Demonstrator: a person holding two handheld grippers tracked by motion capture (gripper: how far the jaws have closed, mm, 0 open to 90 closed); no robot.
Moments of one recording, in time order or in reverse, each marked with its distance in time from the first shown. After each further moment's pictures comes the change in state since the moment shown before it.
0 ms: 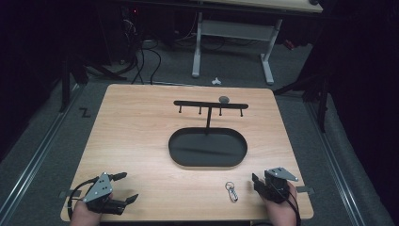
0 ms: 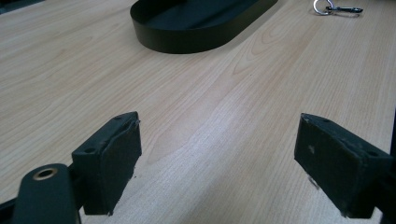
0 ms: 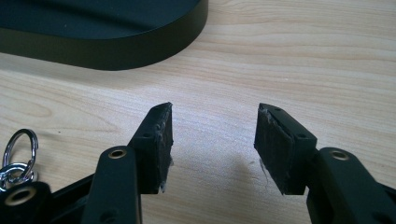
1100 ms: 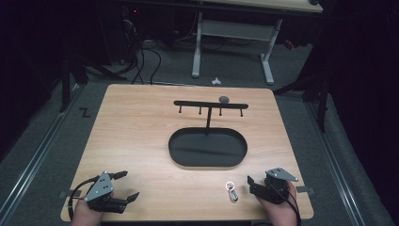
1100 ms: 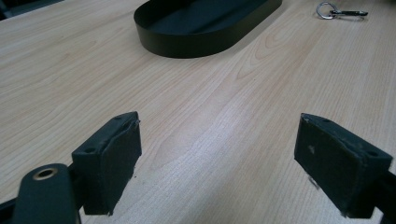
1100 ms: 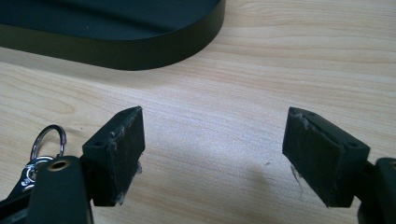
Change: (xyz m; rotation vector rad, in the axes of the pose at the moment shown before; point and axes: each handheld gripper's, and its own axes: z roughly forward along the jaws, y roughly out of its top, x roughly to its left) left arm 0.001 0.002 0.003 -0.008 0.013 -0.004; right arm 0.003 0.000 -0.002 -0.004 0.051 -0.017
